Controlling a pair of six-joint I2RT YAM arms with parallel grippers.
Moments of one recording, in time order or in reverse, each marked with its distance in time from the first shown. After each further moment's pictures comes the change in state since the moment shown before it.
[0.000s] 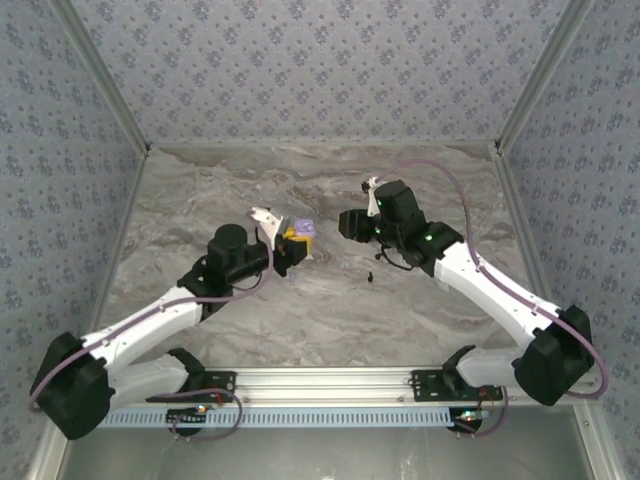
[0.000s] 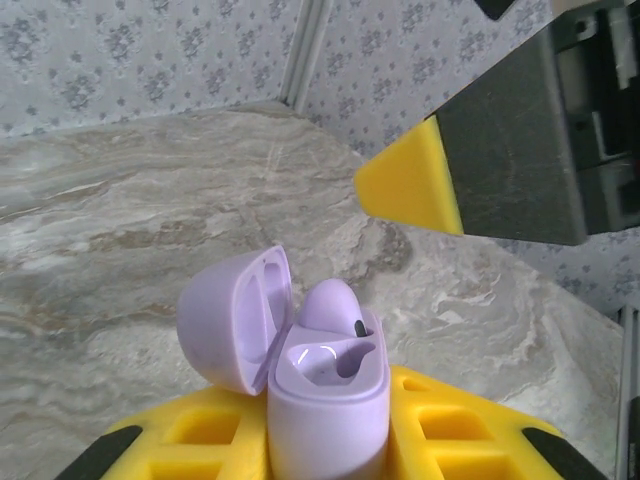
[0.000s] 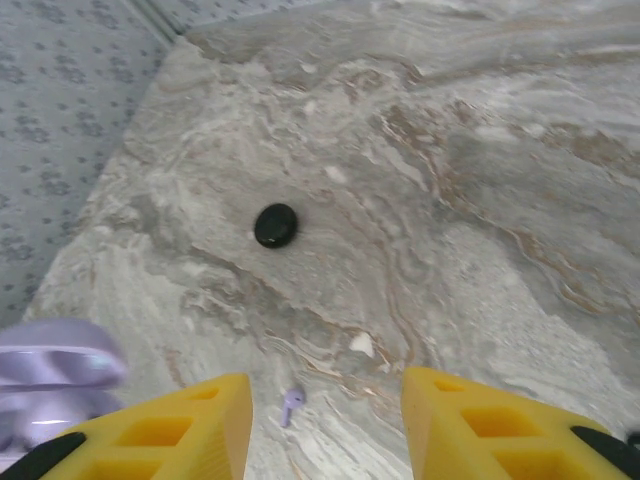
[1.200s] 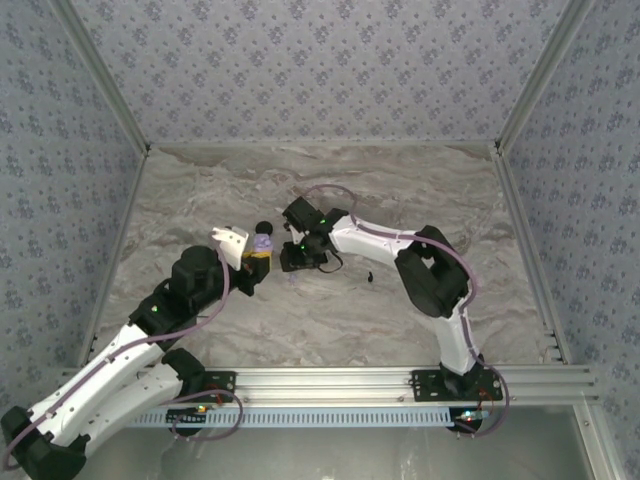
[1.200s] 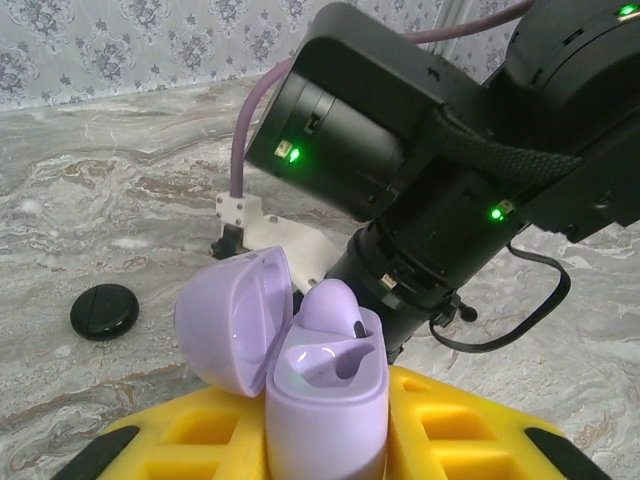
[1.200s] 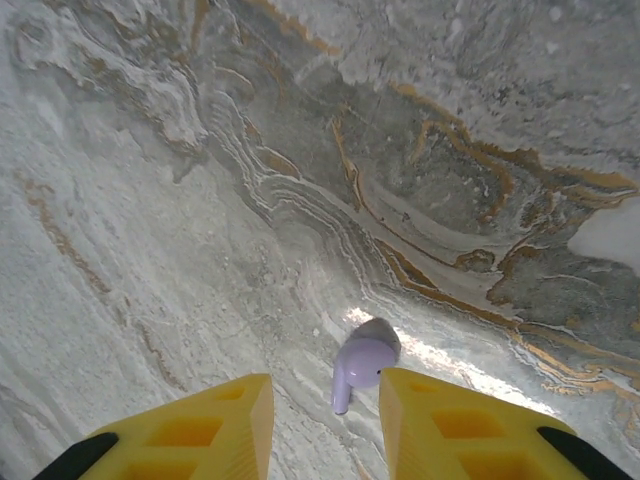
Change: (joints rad) left arm 0.000 -0.386 0.000 -0.521 -0.257 0.046; right arm 0.221 0.781 0.478 -0.245 -0.185 0.053
